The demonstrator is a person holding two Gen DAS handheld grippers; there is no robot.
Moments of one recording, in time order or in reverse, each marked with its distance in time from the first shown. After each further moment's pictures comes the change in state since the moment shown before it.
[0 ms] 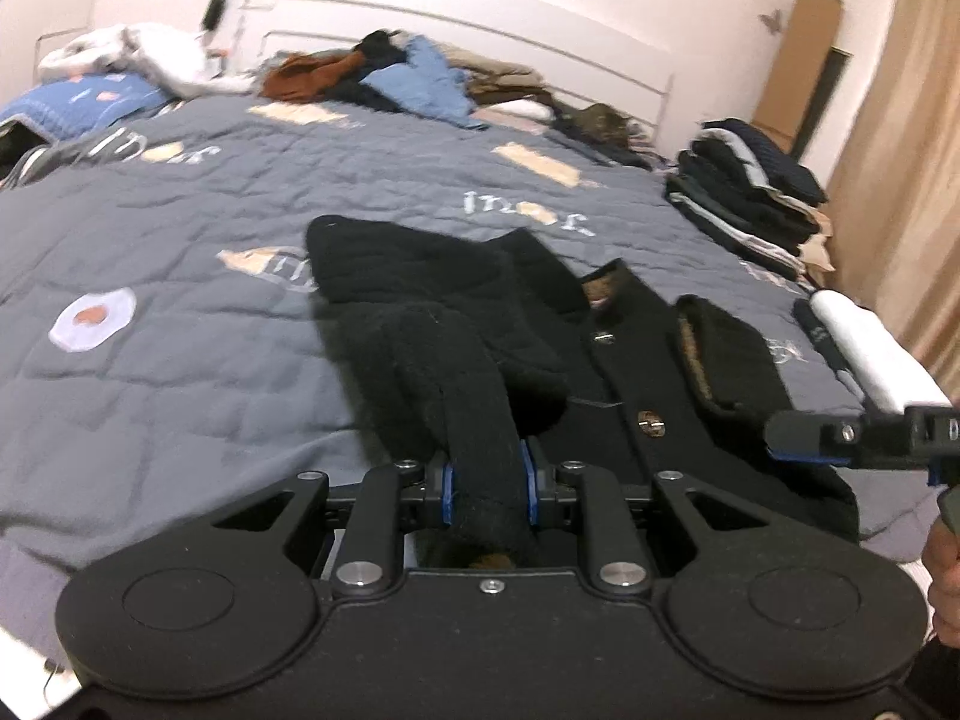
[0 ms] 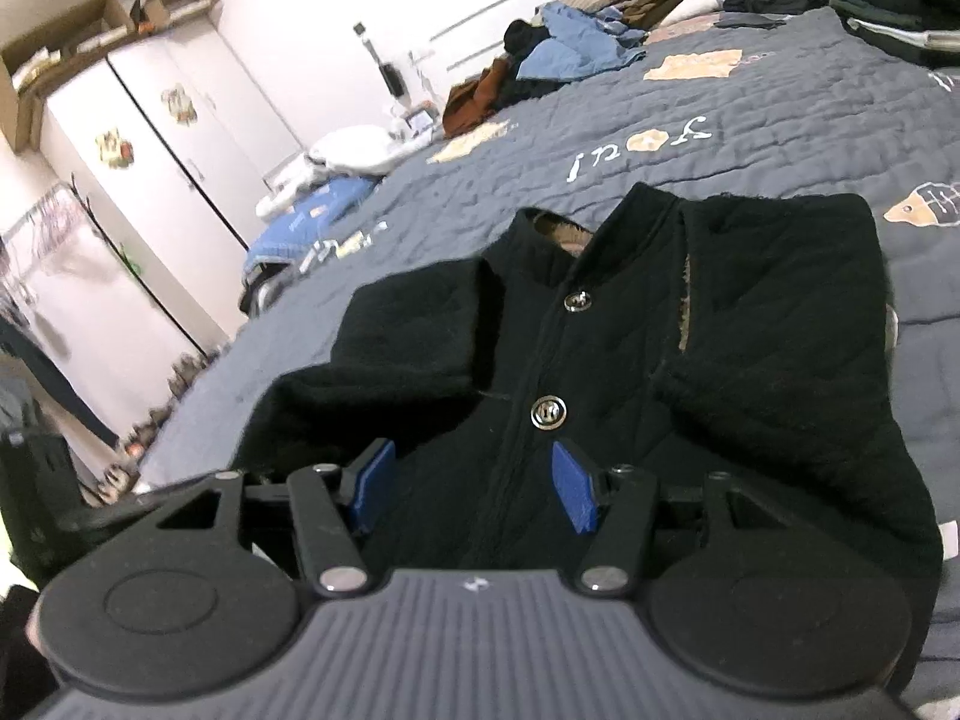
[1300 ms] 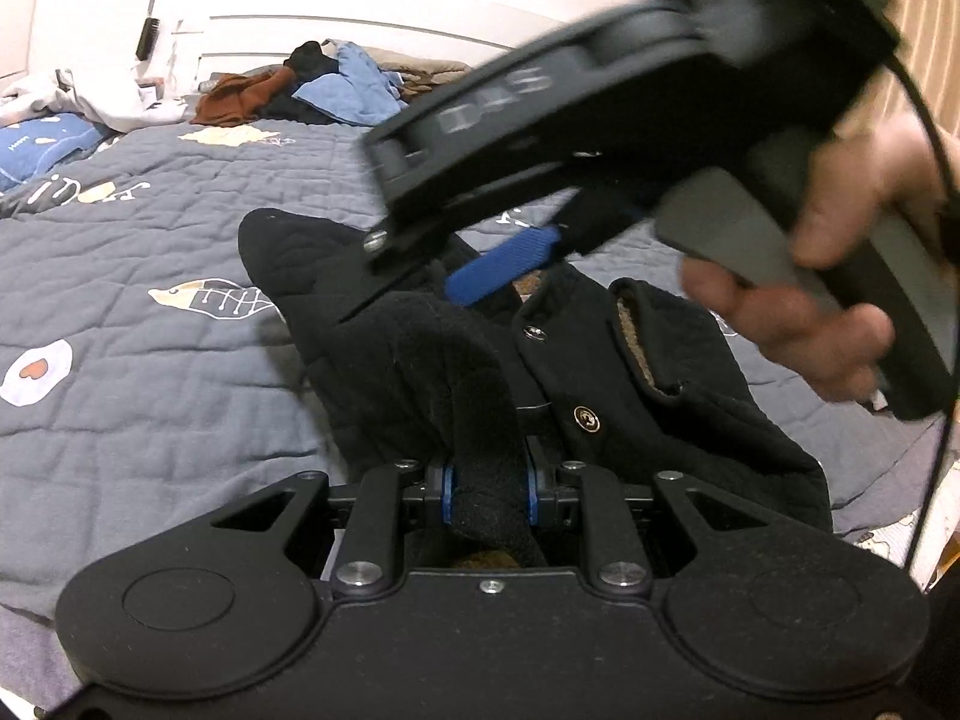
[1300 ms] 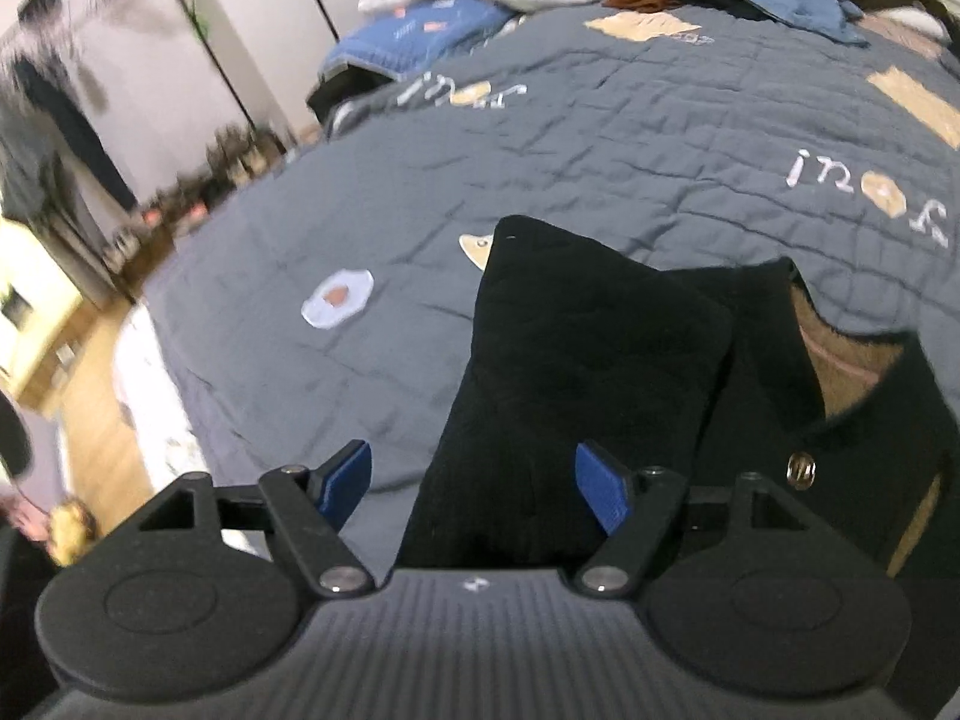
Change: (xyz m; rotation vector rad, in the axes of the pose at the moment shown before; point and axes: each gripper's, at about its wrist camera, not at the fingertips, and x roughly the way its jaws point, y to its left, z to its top) left arm 0.008 -0.020 0.003 0.092 0.019 -0.062; right arm 0.136 0.133 0.087 -0.399 0.417 0.001
